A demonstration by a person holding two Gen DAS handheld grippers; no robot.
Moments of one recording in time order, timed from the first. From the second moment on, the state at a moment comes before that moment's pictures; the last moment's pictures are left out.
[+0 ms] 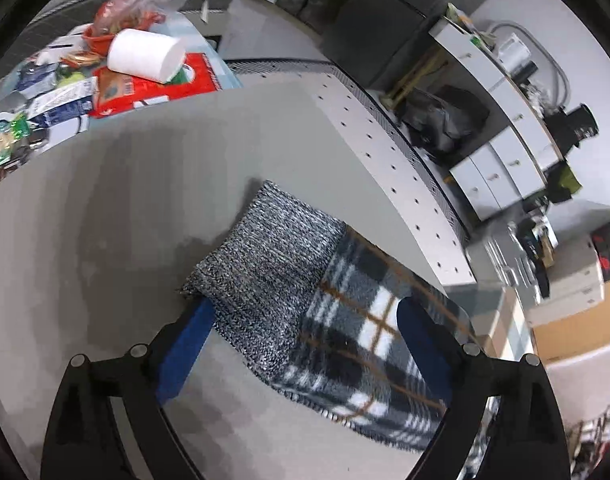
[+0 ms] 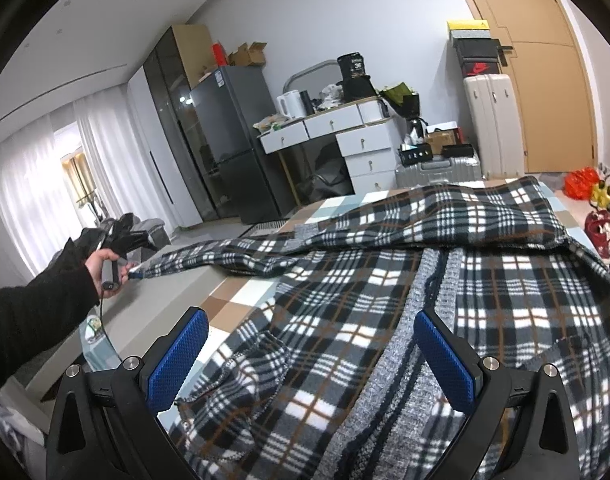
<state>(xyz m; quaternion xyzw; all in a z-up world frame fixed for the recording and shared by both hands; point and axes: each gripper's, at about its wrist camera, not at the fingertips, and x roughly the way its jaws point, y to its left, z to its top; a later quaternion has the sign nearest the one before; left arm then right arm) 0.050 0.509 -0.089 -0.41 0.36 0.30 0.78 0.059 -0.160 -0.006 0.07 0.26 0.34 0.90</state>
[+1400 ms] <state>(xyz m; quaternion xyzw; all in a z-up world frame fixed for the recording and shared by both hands) 0.180 0.118 0.103 -0.15 0.36 -0.02 0.92 0.036 -0.202 0.033 0.12 0.20 0.33 0.92</state>
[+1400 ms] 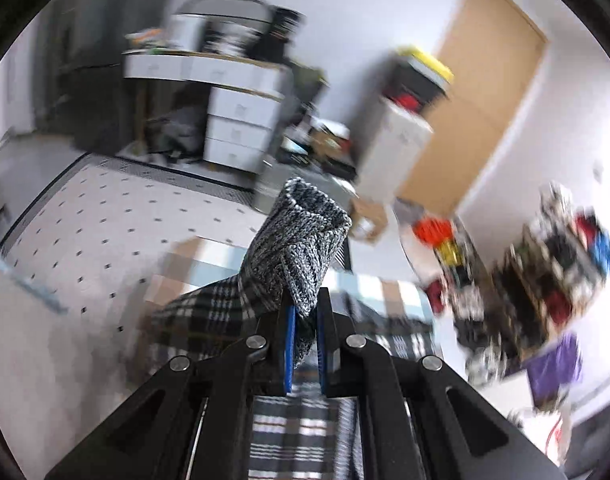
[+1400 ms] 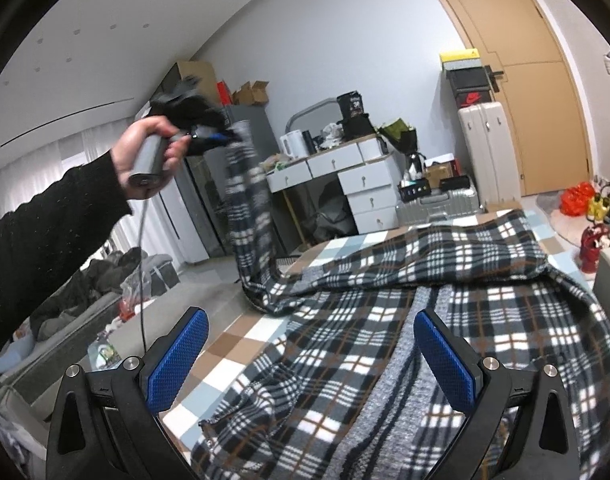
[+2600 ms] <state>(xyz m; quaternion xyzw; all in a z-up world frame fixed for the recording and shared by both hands) 0.258 -0.157 -0.058 -0.10 0.54 -0.23 0.80 0.038 -0.336 0.045 0.32 0.11 0.26 0.90</state>
